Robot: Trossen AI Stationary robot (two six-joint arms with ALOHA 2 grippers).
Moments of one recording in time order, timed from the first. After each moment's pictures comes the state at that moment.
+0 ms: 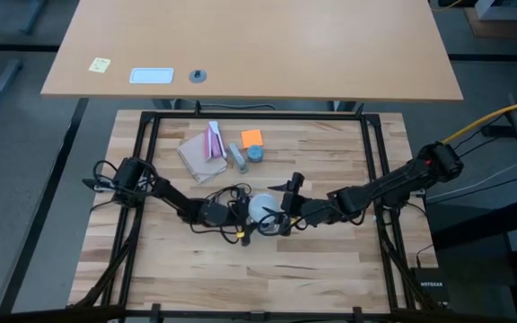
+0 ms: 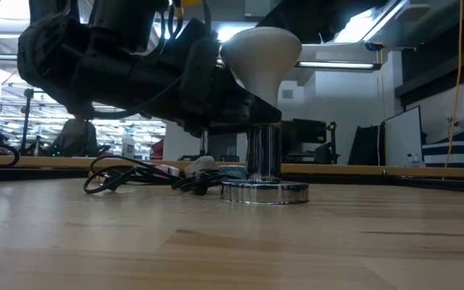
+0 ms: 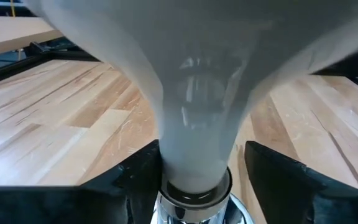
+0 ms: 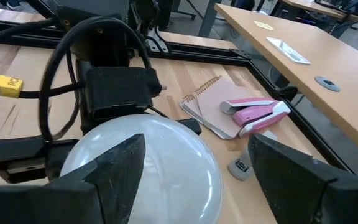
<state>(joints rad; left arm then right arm) -0.29 2.00 0.72 1.11 -0.42 -0.10 0.36 1.51 0.91 0.16 0.64 0.05</state>
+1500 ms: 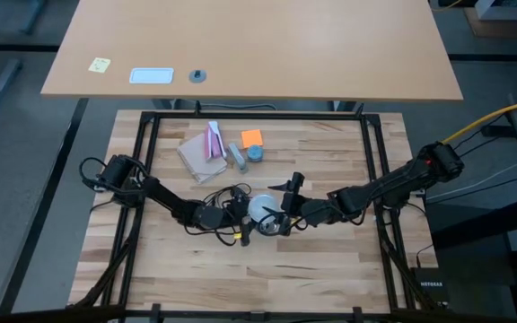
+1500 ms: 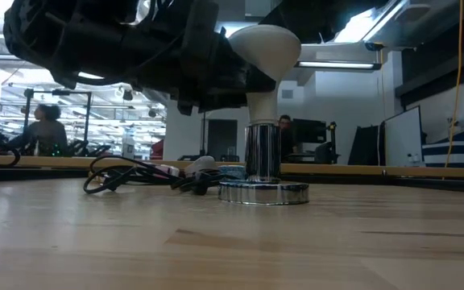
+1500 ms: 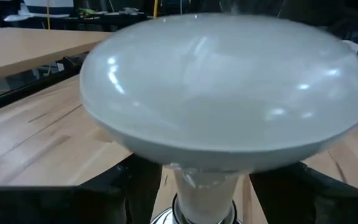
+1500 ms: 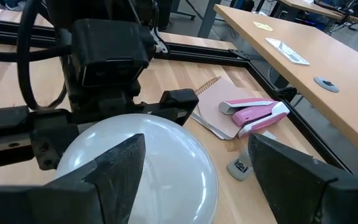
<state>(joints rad) -0.33 1.90 0.73 1.03 -0.58 -0.12 0.36 1.51 0.90 0.16 0.64 0.05</state>
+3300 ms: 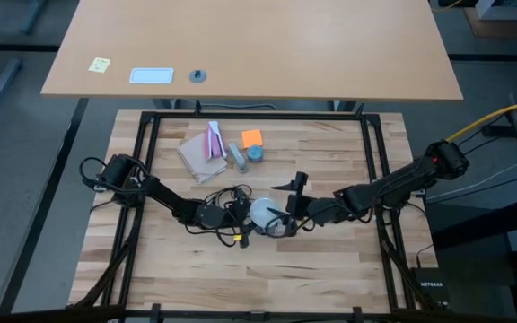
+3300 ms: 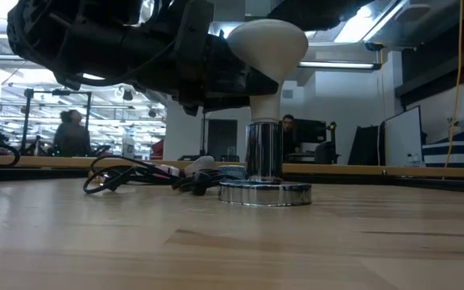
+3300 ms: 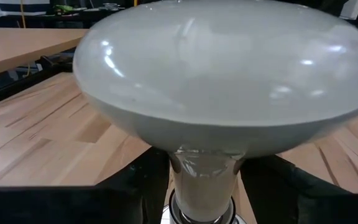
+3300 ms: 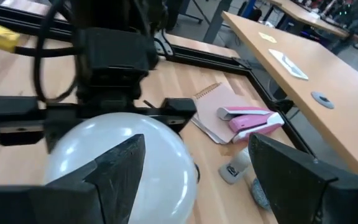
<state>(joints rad) -0.32 1.90 0.73 1.00 -0.49 -0.10 0.40 1.44 0.90 0.12 0.65 -0.06</state>
